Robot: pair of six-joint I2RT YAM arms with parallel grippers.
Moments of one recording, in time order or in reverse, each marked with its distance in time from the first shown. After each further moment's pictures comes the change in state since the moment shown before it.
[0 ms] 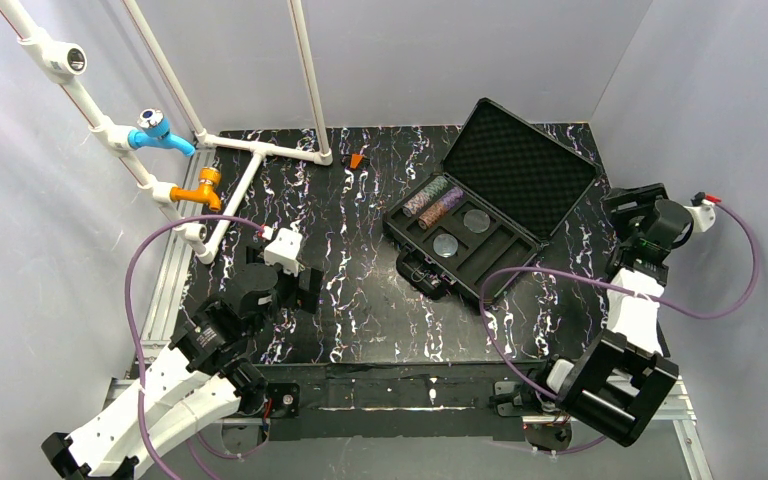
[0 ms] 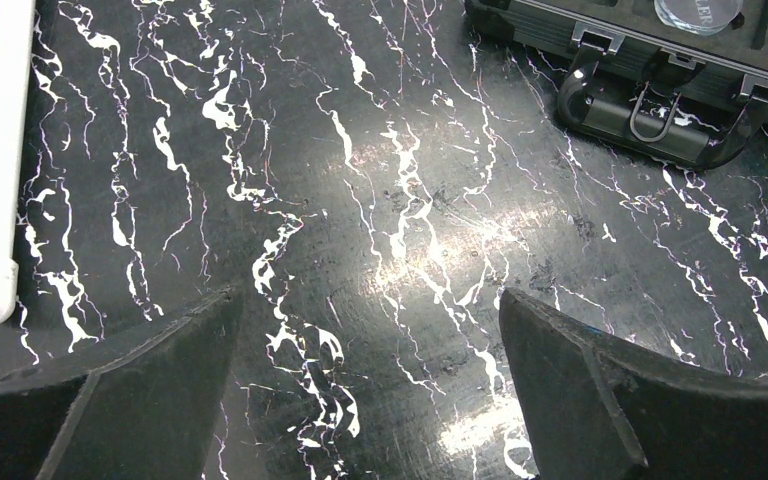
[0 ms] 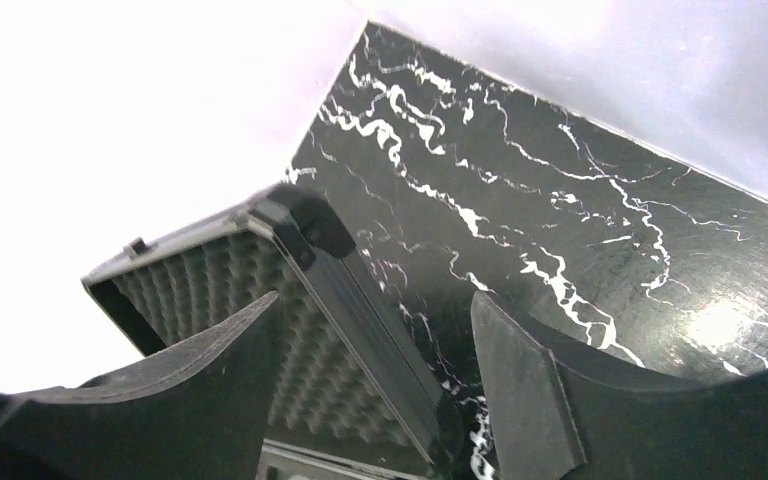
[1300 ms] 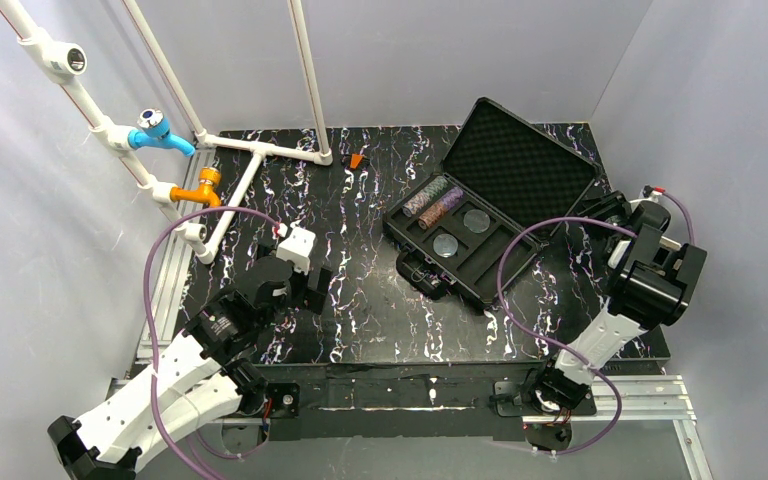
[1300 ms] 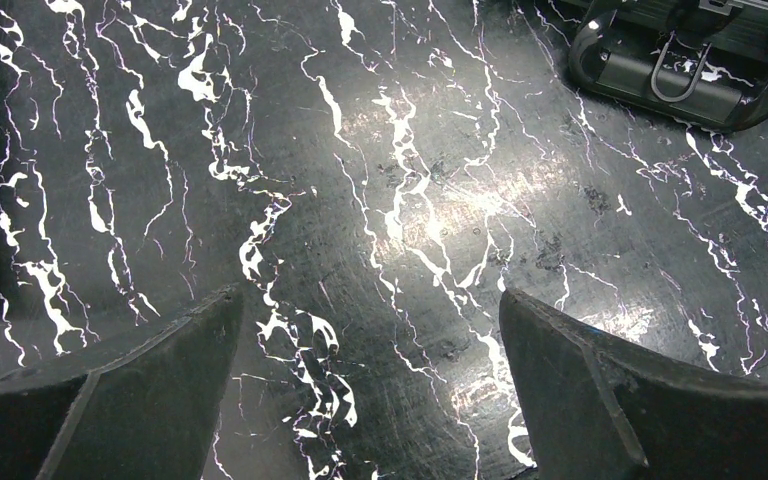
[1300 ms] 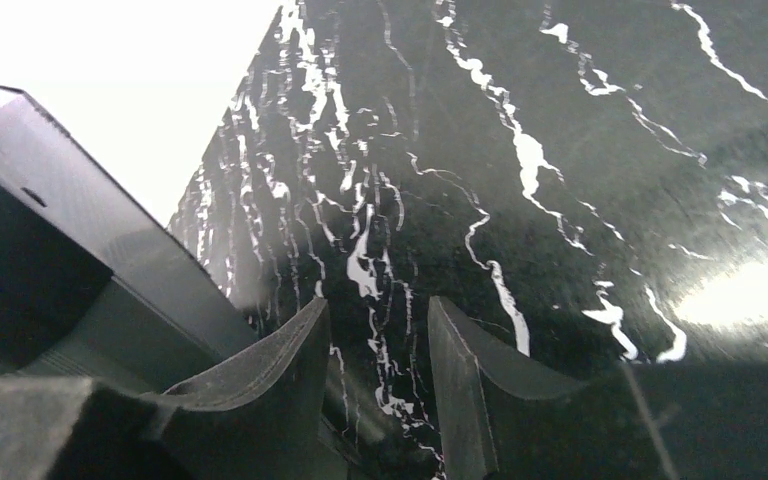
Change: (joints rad) left arm 0.000 0.096 0.000 0.002 0.019 0.000; right arm -0.012 0.671 0.095 0.436 -0.463 -0.034
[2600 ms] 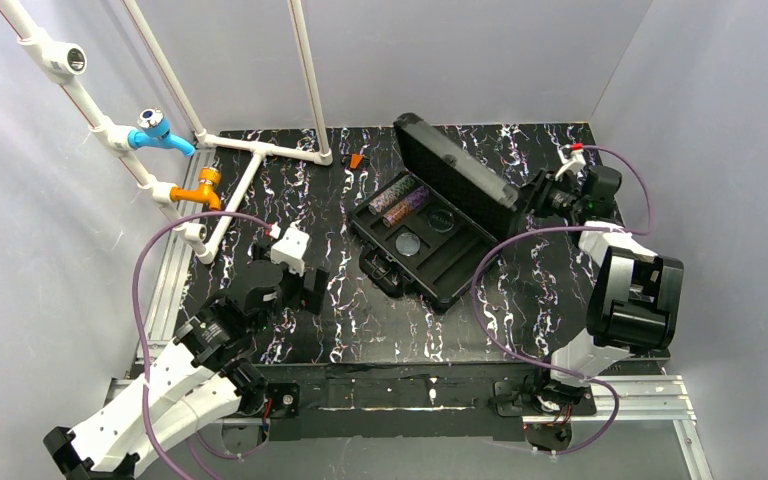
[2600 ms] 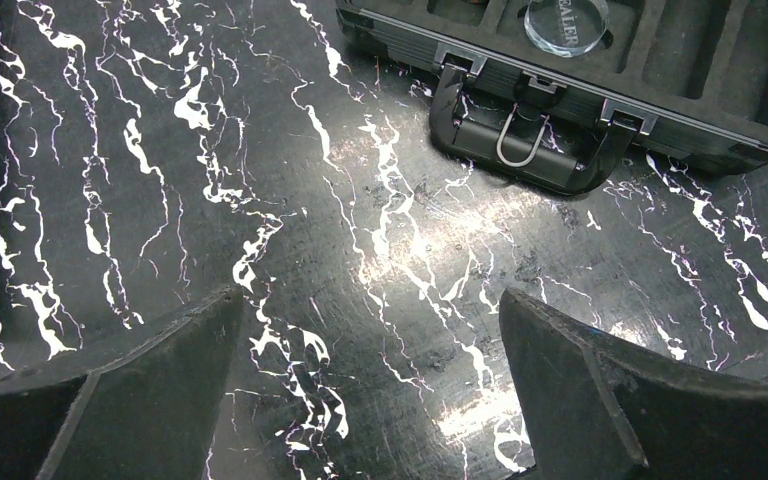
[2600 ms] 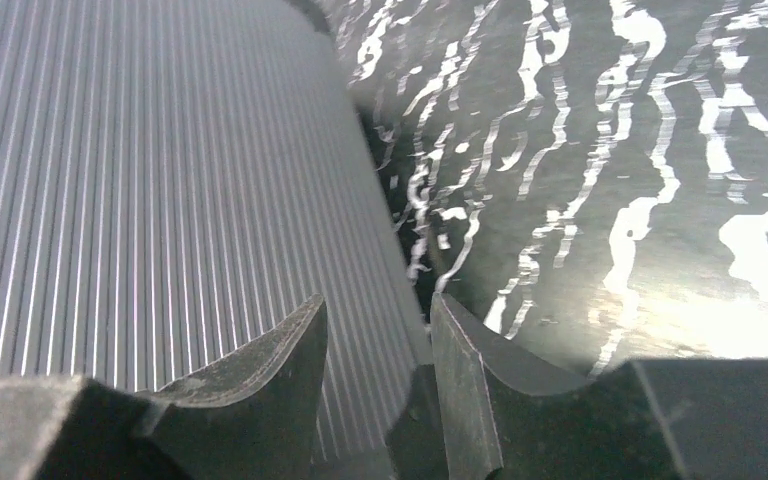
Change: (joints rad) left arm 0.000 -0.058 0.000 0.013 0.027 0.005; right arm 0.298 -0.212 0.084 -0.322 -0.279 -0.403
